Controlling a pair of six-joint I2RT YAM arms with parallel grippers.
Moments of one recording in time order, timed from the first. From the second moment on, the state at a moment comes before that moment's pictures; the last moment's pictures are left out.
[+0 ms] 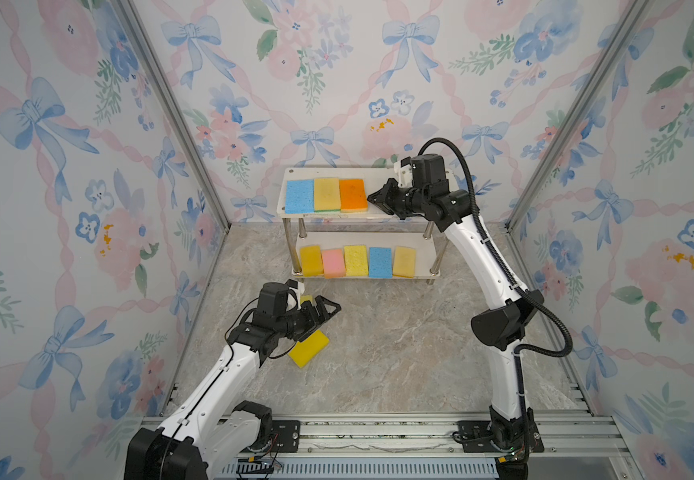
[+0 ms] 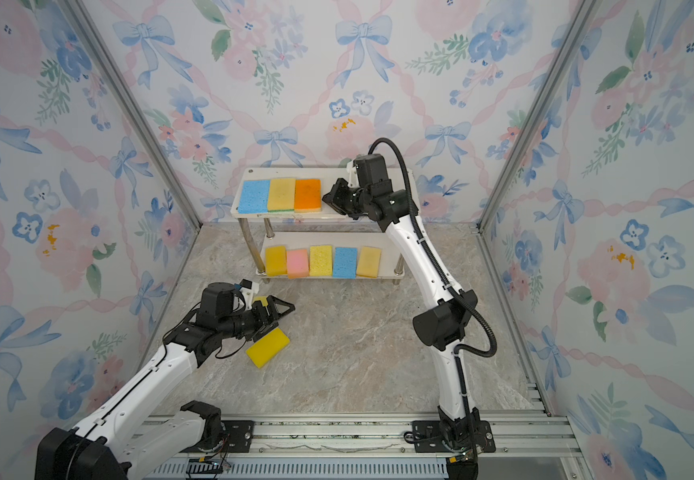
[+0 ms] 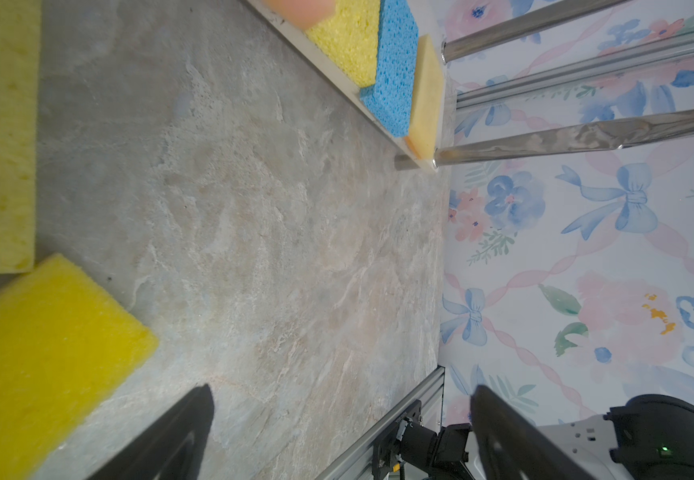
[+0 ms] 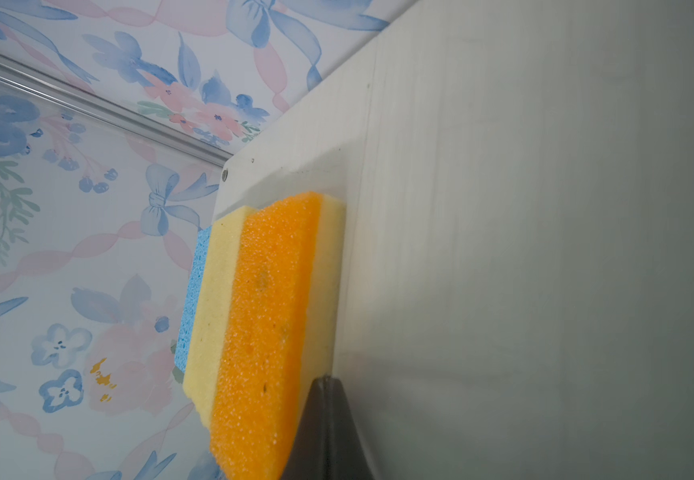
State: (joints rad) left arm -0.27 0.99 0.64 -0.36 0.54 -0.86; right arm 0.49 2.16 2.55 -0.84 -0.35 0.83
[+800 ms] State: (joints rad) left arm -0.27 1.23 0.78 -0.71 0.16 -0.55; right arm 0.52 1.00 1.25 -0.69 -0.30 0.79
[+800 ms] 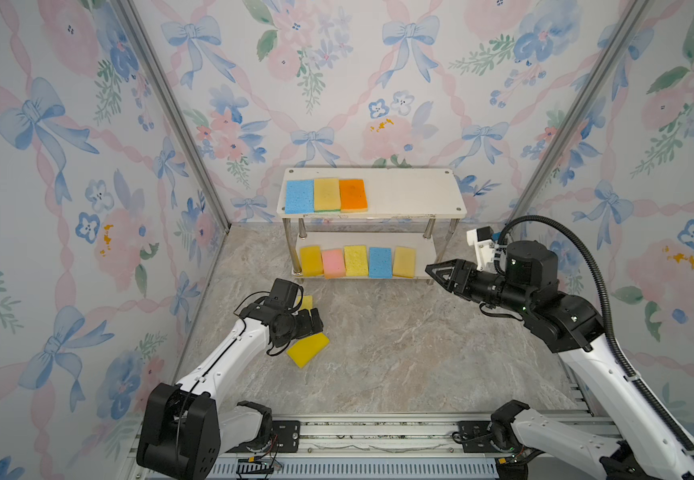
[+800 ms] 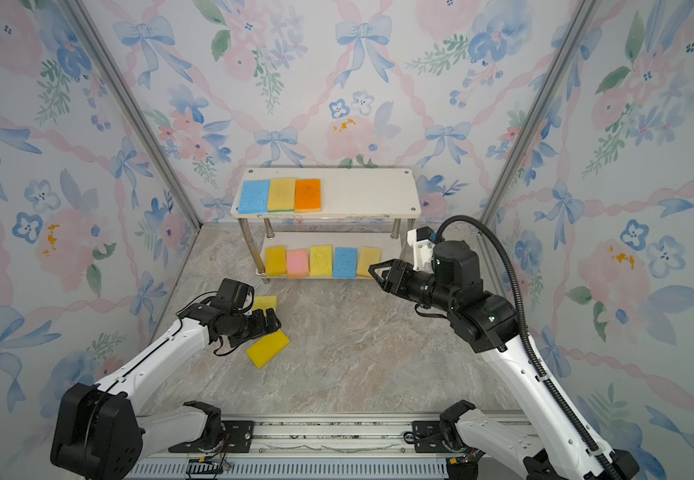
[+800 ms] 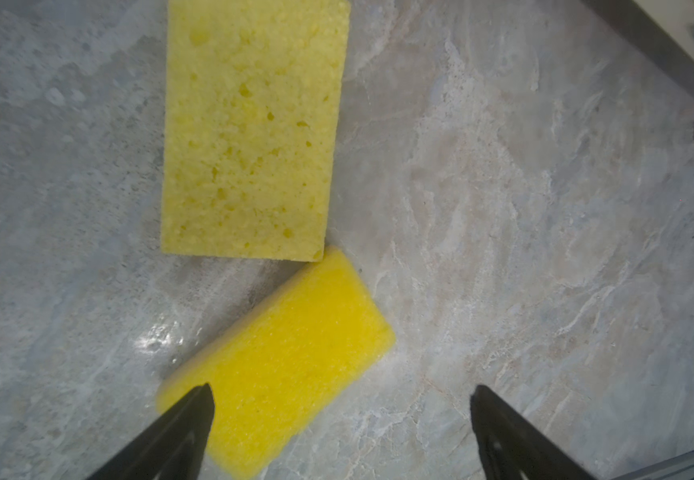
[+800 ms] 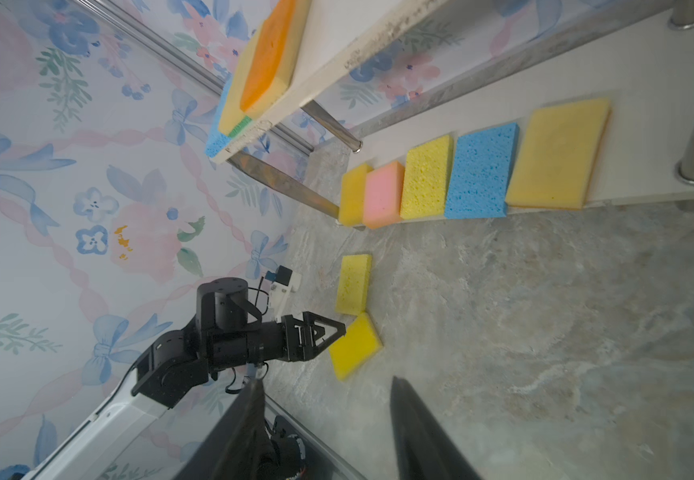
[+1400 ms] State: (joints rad) left arm -0.27 1.41 0.74 -0.63 0.14 -0.47; right arm 0.54 0.92 1.12 -0.69 -0.29 0.83
